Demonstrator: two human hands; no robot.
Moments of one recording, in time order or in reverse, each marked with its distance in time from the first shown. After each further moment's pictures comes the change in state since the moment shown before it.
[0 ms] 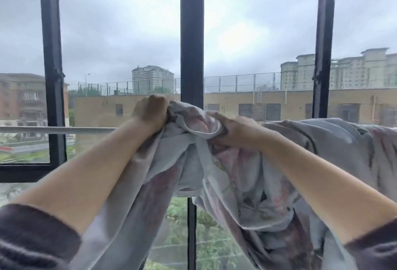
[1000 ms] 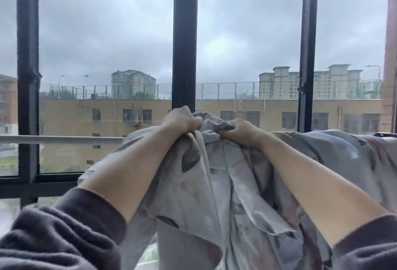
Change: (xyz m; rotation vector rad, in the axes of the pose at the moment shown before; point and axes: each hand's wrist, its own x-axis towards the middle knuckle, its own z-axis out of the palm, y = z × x) left_hand 0.042 0.036 0.041 -0.331 -0.384 -0.174; right_hand 0.037 0.021 0.009 0.261 -0.017 0.256
